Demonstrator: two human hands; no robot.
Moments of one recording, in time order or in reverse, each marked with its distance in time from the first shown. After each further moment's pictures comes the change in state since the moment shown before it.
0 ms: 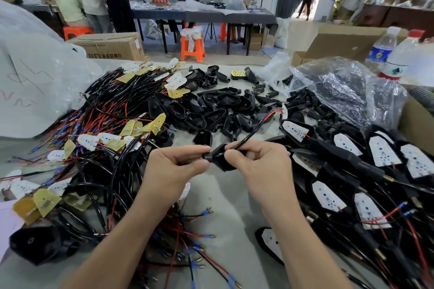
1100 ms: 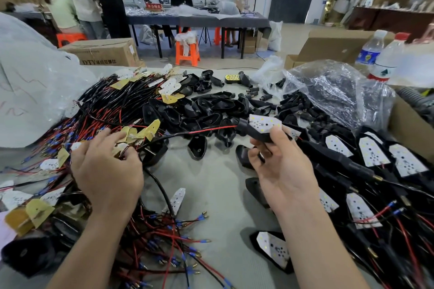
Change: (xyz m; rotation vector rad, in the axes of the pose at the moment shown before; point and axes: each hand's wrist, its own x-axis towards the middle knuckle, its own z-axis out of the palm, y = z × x) left_hand 0.012 -0.003 -0.054 0.896 0.719 0.128; right_hand 0.013 -0.012 -0.026 1.046 0.125 0.303
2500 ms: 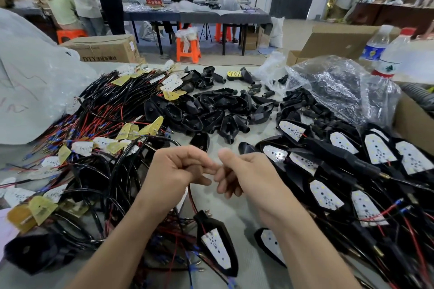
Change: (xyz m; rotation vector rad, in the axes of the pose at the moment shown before) left_hand -0.035 0.041 0.011 -0.946 -0.848 0.074; right_hand -0.022 0.025 0.012 -1.031 -0.286 0.105
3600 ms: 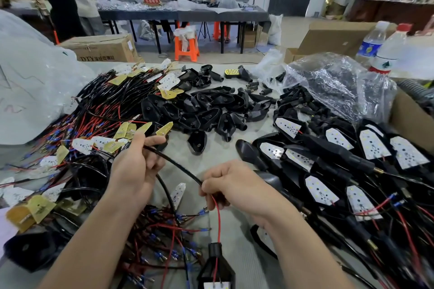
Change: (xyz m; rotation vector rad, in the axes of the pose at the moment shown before) left_hand 0.019 -0.013 -0.033 -0.431 0.566 -0.341; right_hand -0.001 0.002 0.005 -0.108 -0.315 0.082
